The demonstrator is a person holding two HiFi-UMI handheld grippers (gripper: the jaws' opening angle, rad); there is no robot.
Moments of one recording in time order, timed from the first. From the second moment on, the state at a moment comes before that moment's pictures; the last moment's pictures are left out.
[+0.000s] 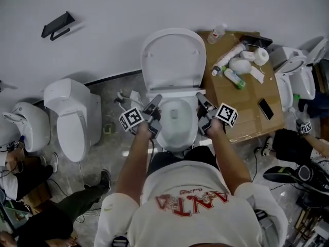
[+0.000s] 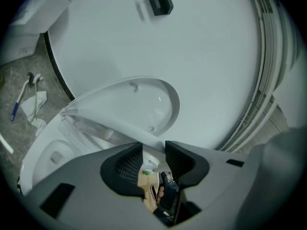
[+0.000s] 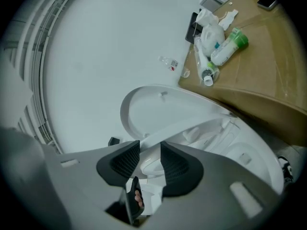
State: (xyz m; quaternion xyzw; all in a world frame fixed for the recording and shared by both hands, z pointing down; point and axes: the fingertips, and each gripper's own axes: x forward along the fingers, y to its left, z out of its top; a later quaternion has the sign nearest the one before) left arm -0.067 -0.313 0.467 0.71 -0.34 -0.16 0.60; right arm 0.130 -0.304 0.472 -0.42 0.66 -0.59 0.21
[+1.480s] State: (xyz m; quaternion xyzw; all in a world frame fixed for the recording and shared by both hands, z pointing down) left arm -0.063 -0.474 0.449 0.74 -0.40 -0.16 0.52; right arm 0.132 -0.467 0.458 -0.41 0.66 -0.59 0.24
